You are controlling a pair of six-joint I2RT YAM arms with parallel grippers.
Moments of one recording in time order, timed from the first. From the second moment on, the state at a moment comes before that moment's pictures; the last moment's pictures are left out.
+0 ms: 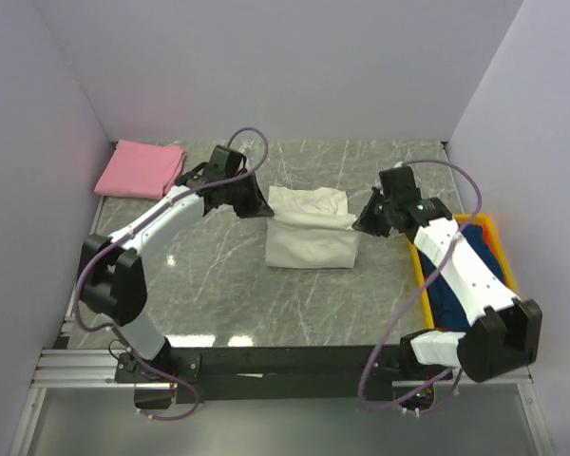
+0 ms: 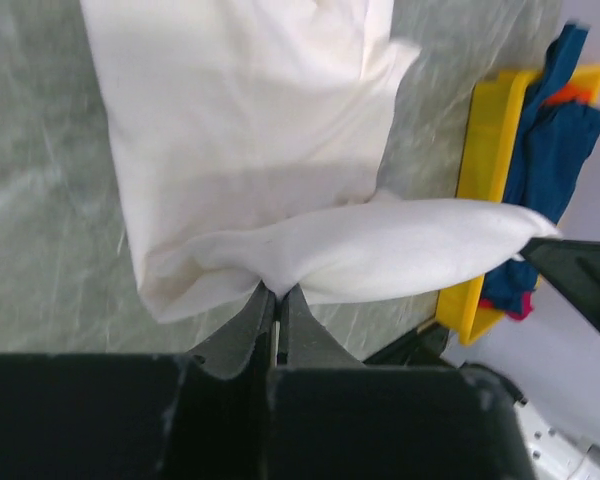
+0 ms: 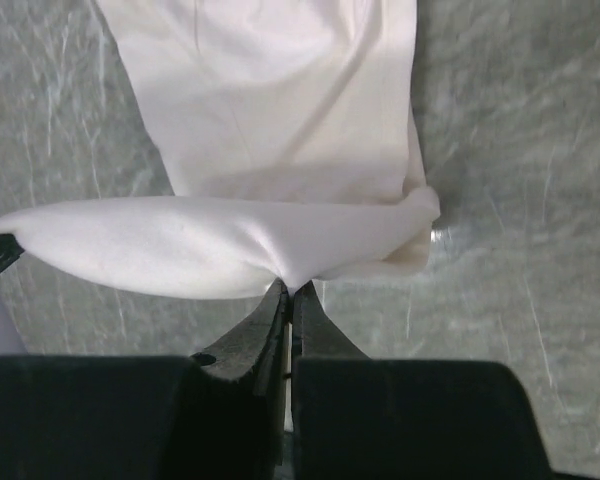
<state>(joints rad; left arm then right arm) -0.48 1.62 1.34 -0.55 0.33 -0.75 0.30 1.23 1.10 -0.76 -0.04 0.74</state>
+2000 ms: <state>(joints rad) -0.65 2.02 1.32 -0.16 0.42 -0.83 0.28 1.63 0.85 -0.29 -0.13 0.78</state>
